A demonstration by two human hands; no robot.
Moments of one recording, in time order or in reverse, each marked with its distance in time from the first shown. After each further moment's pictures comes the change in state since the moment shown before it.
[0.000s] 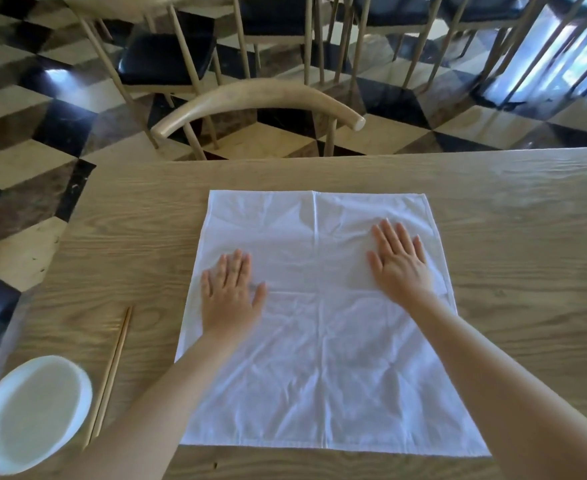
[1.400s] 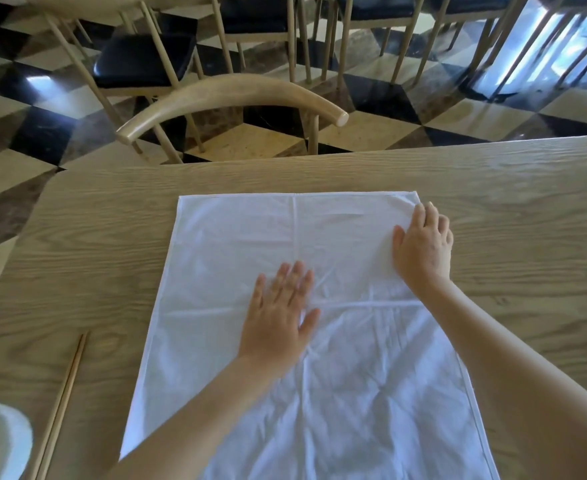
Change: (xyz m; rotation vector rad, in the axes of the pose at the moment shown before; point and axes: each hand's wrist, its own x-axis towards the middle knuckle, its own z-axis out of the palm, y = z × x) left_hand -0.005 0.084 0.018 -0.032 0.052 0.411; right_hand 0.035 0.031 -0.017 0.085 0.280 0.229
